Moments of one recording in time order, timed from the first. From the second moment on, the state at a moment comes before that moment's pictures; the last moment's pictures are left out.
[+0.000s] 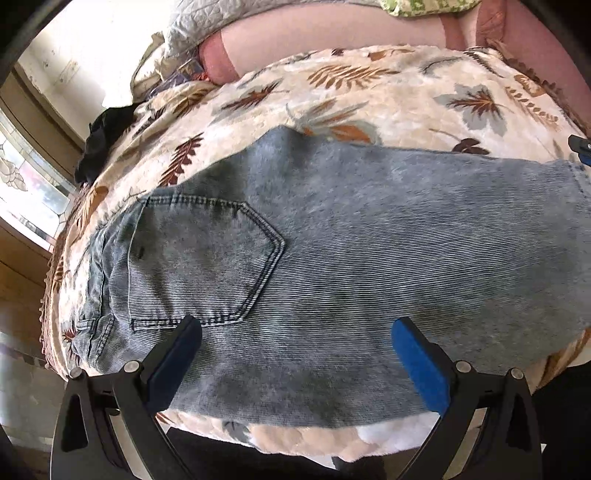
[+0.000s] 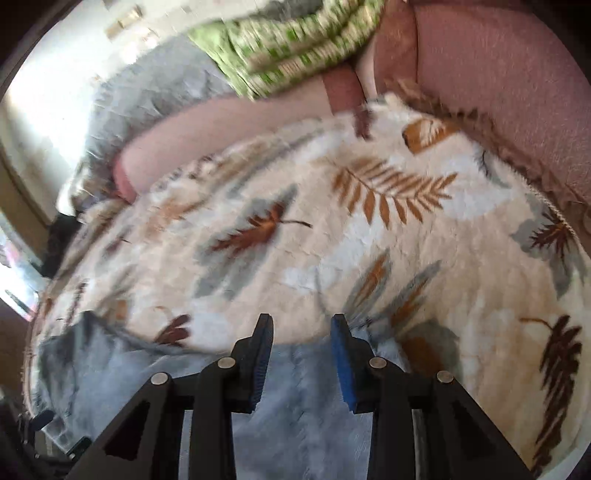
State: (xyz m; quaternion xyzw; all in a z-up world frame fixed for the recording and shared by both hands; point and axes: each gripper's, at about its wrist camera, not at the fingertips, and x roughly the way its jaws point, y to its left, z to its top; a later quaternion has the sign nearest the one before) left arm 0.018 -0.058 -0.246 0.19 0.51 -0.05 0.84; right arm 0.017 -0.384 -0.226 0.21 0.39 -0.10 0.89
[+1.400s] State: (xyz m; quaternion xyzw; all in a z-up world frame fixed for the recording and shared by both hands) left arm 0.053 0.083 -0.234 0.11 0.50 0.10 0.85; right arm 0.014 -0.171 -0.248 0.06 0.43 0.03 0.90
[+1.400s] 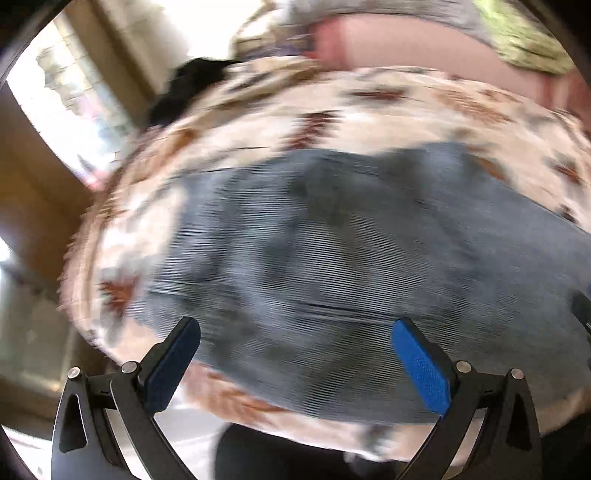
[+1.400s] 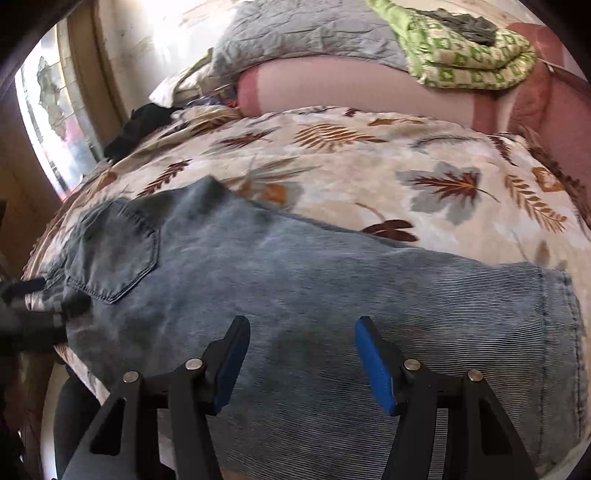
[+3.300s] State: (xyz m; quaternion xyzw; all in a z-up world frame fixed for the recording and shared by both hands) left arm 0.065 0.036 -0.276 0.13 0.53 0.05 0.84; right arm 0.008 -0.149 -0.269 0.00 0.45 0.03 0.89
